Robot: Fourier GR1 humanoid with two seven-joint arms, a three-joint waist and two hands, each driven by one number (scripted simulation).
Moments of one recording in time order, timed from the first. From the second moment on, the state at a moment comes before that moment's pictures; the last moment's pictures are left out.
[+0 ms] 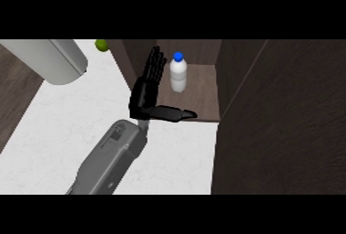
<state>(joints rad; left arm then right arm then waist) -0.64 0.00 -0.29 -0.96 0.44 0.23 -0.52 0.63 -0.05 0.24 -2.16 -0.25 0.29 -0.15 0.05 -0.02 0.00</state>
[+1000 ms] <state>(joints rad) 0.21 0.29 -0.47 -2.06 0.42 0.33 -0.34 0.62 -0.22 0.40 -2.26 -0.07 0.42 -0.07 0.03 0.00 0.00</state>
